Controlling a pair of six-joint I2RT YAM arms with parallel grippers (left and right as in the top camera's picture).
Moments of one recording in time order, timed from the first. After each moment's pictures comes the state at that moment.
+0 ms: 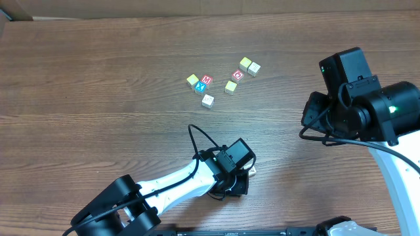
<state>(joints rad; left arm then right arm) -0.93 1.65 0.82 -0.50 0.31 -0.89 0.31 1.38 1.70 -1.57 0.06 0.65</state>
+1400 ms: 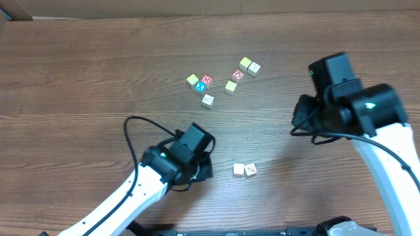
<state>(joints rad) -0.66 1.25 0.82 -0.86 0.11 -0.85 0.31 1.37 1.46 -1.37 0.00 0.64</state>
